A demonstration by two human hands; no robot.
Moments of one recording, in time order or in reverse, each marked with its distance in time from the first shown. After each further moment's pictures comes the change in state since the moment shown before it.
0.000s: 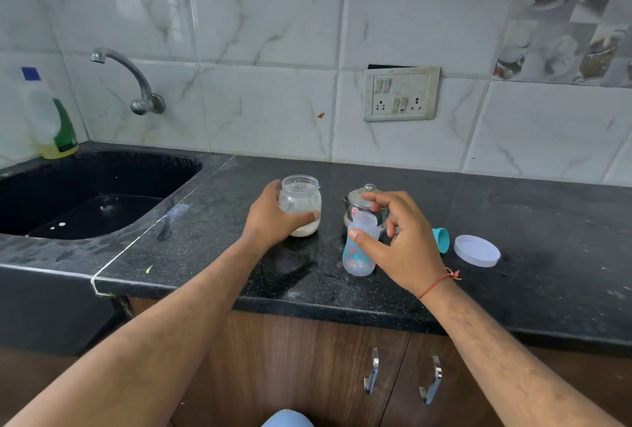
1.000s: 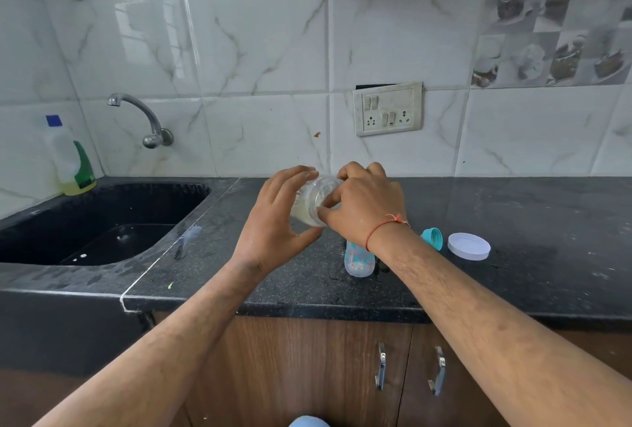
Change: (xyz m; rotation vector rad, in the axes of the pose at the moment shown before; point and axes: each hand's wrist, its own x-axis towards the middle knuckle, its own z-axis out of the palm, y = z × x) left_hand -0.073 0.052 -0.046 0.244 0.145 0.890; right_hand 0.055 -0.103 0.000 -0.710 -0.206 0.065
